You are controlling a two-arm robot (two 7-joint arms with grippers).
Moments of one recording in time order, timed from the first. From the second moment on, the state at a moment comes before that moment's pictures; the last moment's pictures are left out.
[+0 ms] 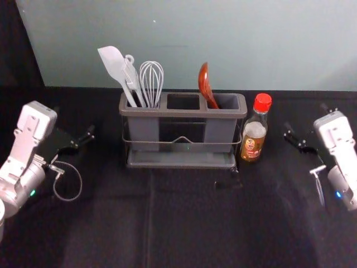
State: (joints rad) left arm -0.20 0.60 0.45 -1.41 -0.25 -0.12 0.03; right arm 0.13 0.28 -0.08 -1.38 -0.28 -0.16 0.08
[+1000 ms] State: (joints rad) left arm -0.20 0.60 0.45 -1.41 -0.25 -0.12 0.03; right arm 0.10 0.25 -0.06 -1.45 -0.20 -0.03 0.14
